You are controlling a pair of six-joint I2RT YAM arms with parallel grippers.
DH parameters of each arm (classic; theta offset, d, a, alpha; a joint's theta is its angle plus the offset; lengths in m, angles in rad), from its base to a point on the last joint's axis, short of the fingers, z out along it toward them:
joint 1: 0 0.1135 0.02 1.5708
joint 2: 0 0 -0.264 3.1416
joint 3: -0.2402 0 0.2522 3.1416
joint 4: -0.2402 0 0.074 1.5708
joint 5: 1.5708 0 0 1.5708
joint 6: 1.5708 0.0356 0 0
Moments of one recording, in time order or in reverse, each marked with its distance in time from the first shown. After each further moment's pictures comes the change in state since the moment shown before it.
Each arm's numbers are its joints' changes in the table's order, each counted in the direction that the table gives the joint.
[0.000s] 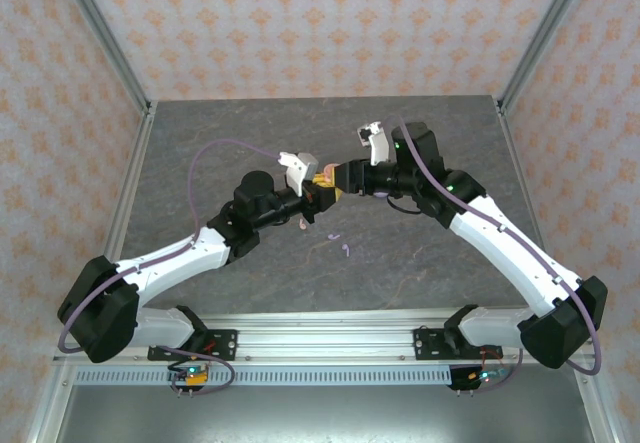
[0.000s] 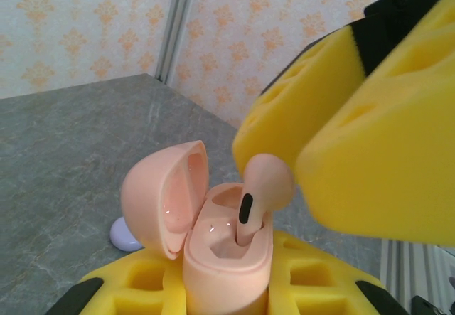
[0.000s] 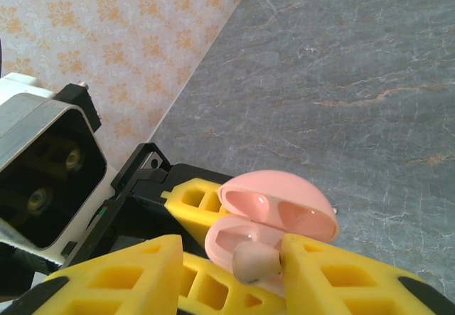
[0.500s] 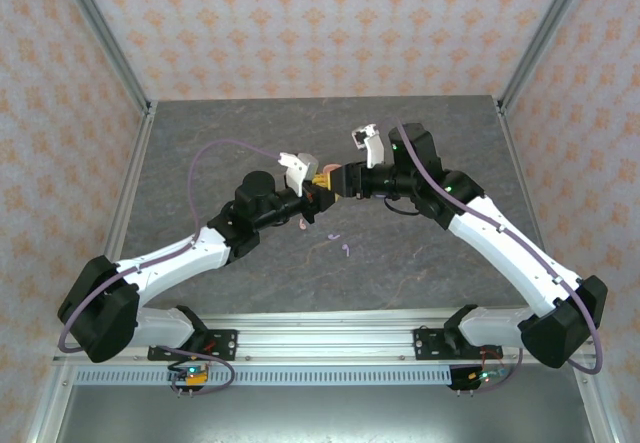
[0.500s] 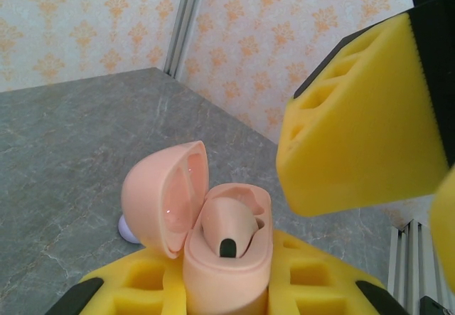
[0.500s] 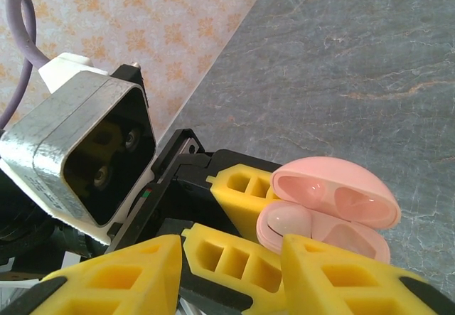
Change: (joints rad) left arm 0.000 -0.001 0.000 -0.019 -0.018 0.000; right arm 0.018 -0.002 -0.005 0.000 -0.043 0.000
